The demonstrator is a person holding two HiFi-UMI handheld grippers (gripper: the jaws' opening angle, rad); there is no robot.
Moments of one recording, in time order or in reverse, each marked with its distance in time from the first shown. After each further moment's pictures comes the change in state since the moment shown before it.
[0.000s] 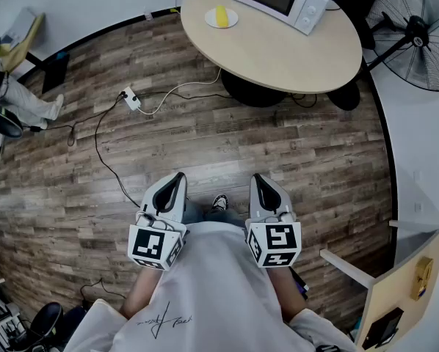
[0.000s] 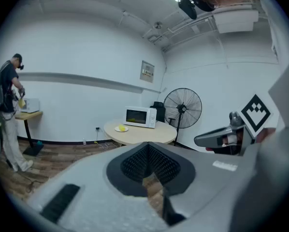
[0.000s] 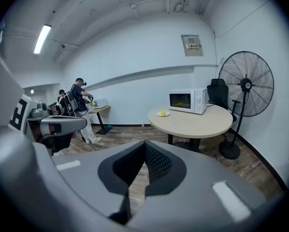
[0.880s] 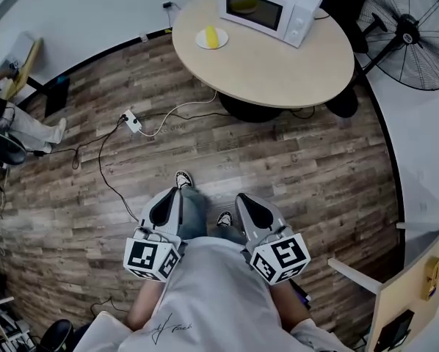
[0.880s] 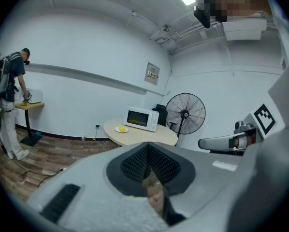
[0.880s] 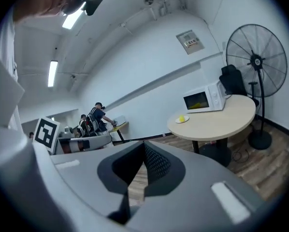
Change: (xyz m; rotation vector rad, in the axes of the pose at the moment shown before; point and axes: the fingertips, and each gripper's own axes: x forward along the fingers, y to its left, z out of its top) left arm 0.008 0.000 0.017 -0.117 -0.006 -0.002; right arm -0.017 0.025 0.030 0.178 -0.121 0.282
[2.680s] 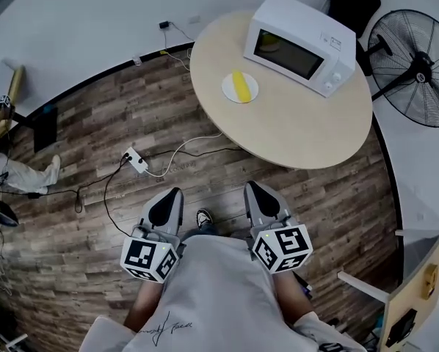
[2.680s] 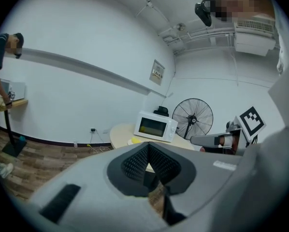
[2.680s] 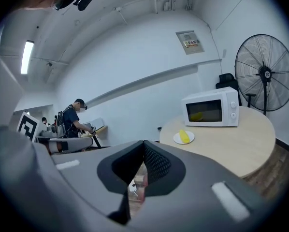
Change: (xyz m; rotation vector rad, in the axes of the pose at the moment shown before) left arm 0.164 0.280 0.139 -0.023 0.033 -0.132; right arm 0.329 -0.024 0.132 -0.028 -0.009 -0.245
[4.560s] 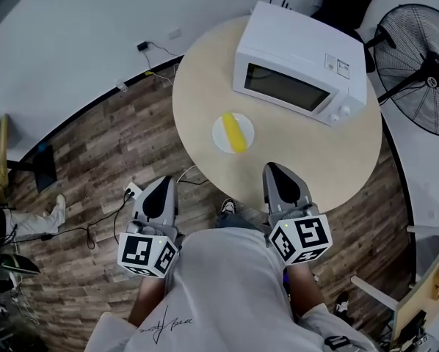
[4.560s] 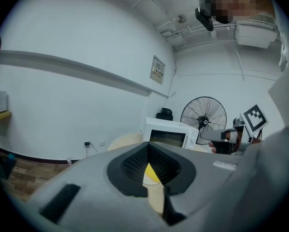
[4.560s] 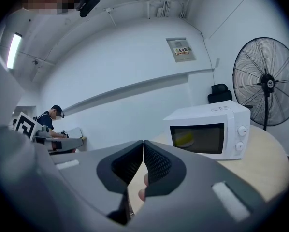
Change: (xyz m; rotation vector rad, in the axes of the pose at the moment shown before) left arm 0.241 0.090 0.112 0.076 -0.015 -0.016; right arm 0.171 -0.166 0.139 -0.003 -0.118 -0.135
